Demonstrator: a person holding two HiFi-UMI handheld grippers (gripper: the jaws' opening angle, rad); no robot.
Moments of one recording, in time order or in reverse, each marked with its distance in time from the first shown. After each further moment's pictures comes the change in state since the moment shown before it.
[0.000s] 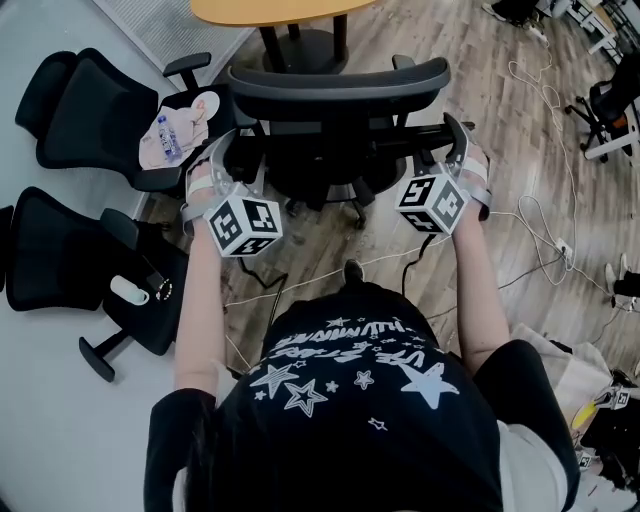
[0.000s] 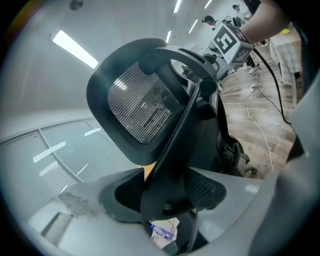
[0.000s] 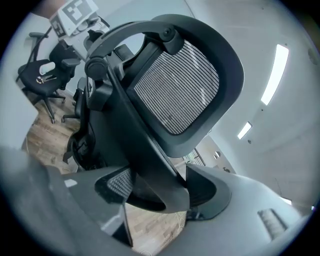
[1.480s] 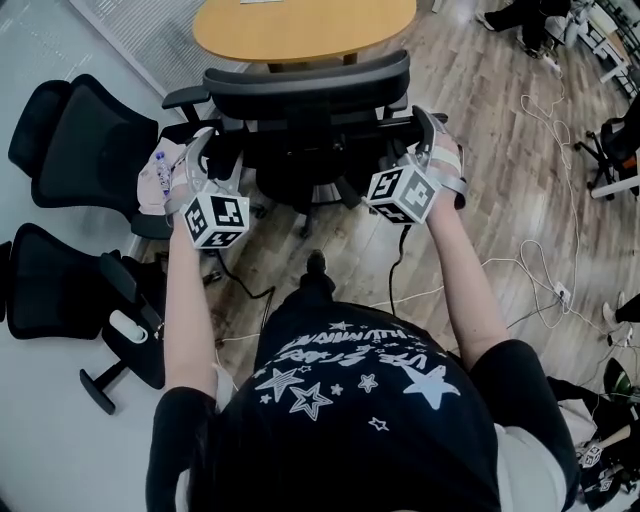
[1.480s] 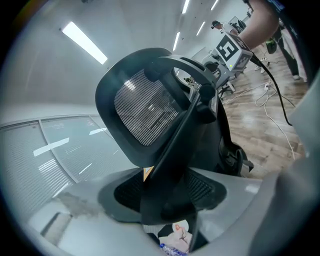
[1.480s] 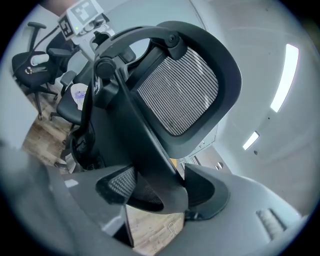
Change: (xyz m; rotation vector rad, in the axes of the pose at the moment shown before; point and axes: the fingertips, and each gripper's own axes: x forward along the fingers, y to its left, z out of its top) left arm 0.169 0.093 -0.025 -0.054 -0.050 0.060; right arm 0.193 -0.028 0.077 -0.056 -0.096 0.011
